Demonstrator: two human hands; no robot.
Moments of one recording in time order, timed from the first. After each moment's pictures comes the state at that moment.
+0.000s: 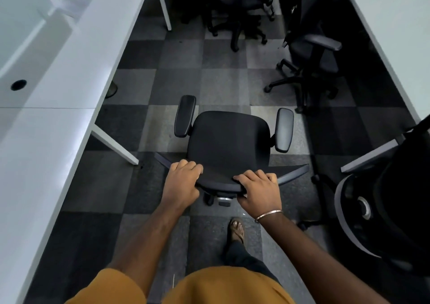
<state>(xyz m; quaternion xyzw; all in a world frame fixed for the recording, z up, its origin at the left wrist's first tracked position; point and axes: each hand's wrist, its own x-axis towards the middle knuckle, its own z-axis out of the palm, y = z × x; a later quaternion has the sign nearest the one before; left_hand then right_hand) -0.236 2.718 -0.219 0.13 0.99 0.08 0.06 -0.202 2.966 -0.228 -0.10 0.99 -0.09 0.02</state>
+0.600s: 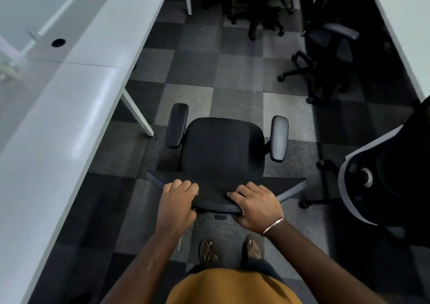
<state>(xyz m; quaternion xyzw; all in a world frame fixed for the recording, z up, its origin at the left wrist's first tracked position) 0.018 2.648 -0.221 0.07 0.99 0.11 0.03 -0.010 2.906 -0.227 -0.30 0.95 -0.06 0.06</state>
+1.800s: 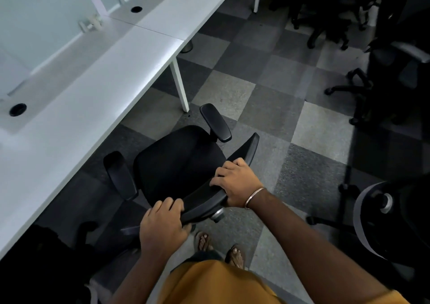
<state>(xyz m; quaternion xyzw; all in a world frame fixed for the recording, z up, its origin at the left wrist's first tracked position) 0.227 2.723 -0.211 -0.19 0.98 0.06 0.03 0.020 2.886 -0.202 -0.55 0.83 0.01 0.11</state>
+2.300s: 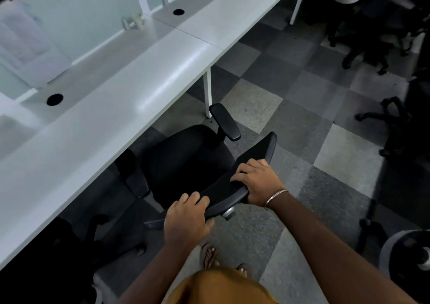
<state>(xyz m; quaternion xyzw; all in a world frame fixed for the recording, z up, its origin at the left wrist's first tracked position) 0.175 2.665 -0.214 -0.18 0.98 0.08 0.00 -0.044 2.811 -0.207 -0.55 0.83 -0.03 0.10</state>
